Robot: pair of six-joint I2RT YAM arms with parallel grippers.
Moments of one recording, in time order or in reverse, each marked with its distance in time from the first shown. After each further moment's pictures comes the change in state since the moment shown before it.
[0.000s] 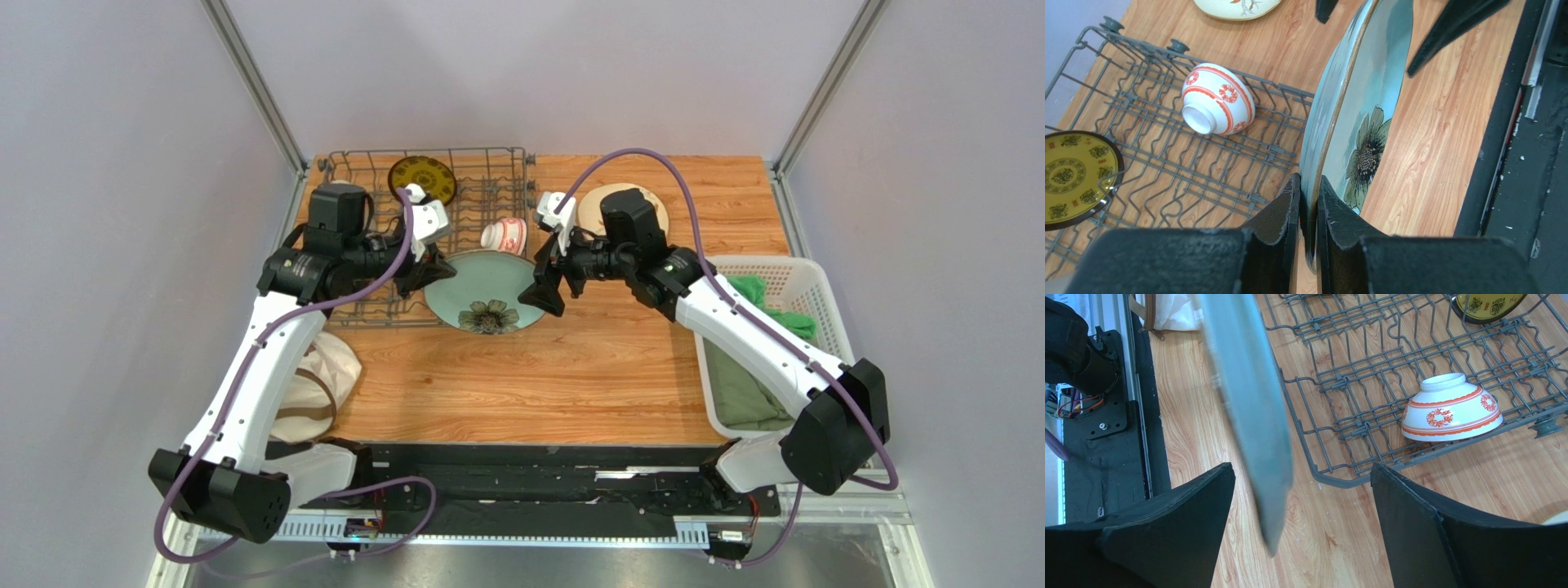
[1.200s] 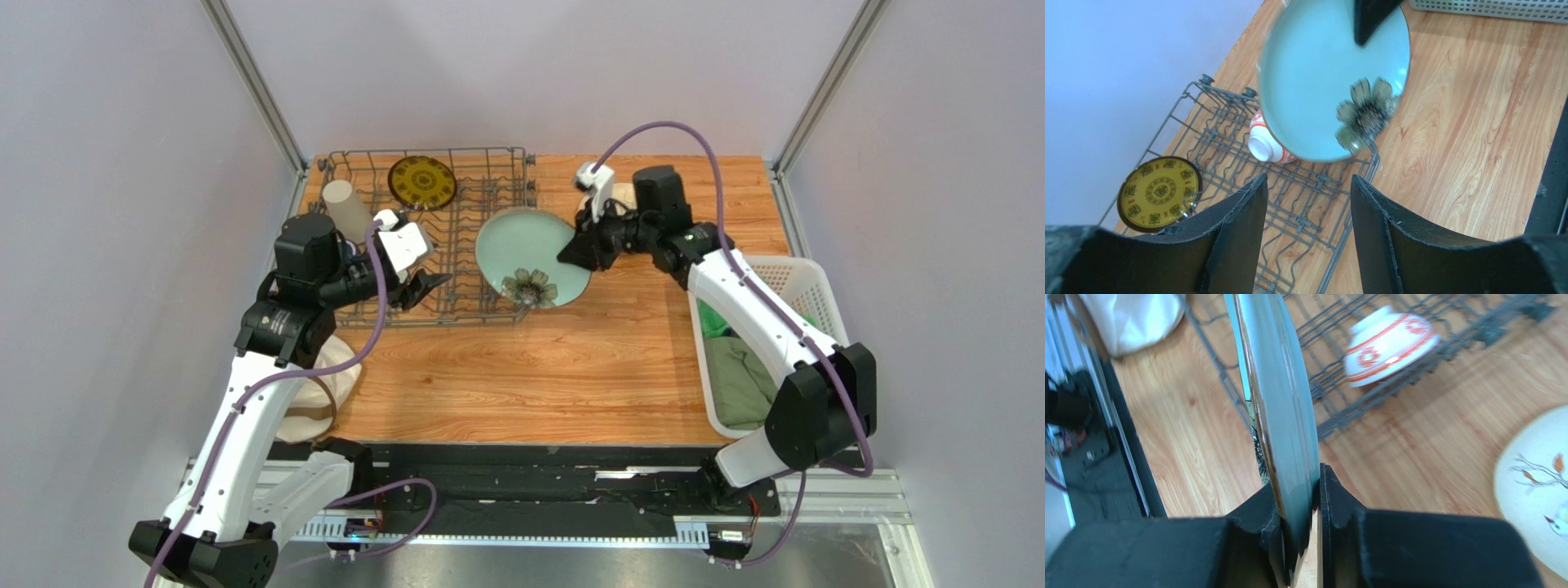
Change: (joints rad) left arm -0.008 -0.248 -0.172 0.250 -0.060 -0.045; right arm -0.192 0.082 0.069 -0.095 -0.035 0.079
